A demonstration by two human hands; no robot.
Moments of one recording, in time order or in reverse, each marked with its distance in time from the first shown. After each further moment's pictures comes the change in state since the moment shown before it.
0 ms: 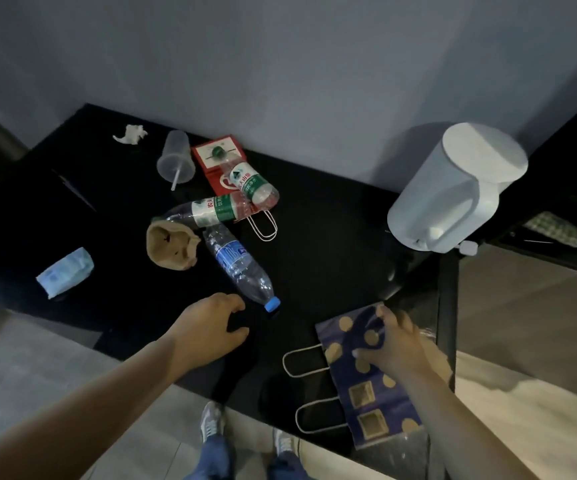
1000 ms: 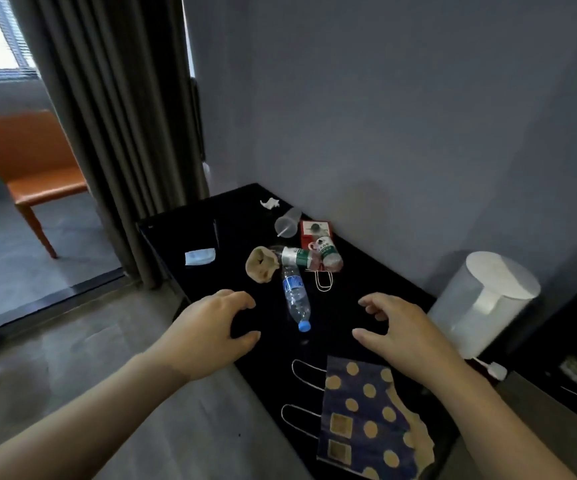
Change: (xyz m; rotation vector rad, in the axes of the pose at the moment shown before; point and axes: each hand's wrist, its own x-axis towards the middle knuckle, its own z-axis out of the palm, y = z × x) left_hand -0.243 0.169 -0.009 -0.024 0.610 -0.282; right_hand -0.161 -0.043 -0.160 -0.135 0.124 -0.961
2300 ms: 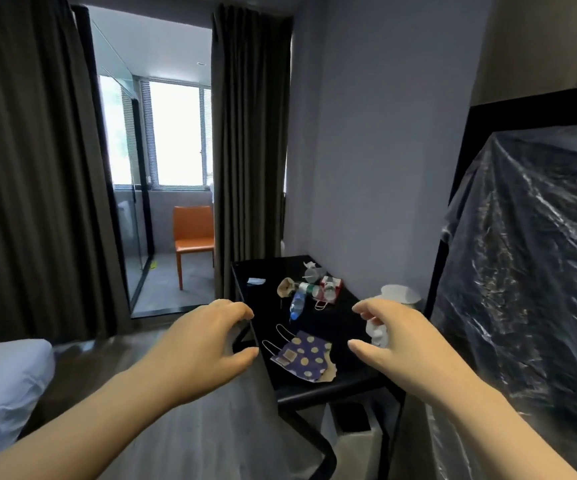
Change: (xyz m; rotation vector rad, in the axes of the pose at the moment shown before) left_hand -0.462 0.535 0.043 0.248 0.429 -0.234; right_hand -0.518 0.161 -0.258 -0.059 0.159 -0.620
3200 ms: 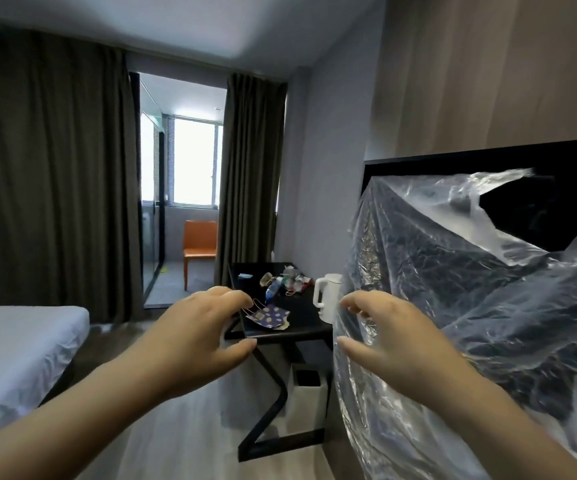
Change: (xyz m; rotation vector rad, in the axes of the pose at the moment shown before) left_hand -0.380 0.362 -0.134 0.069 0.157 0.072; right_hand -0.464 -0.055 -0.265 -0.111 0.060 -0.165
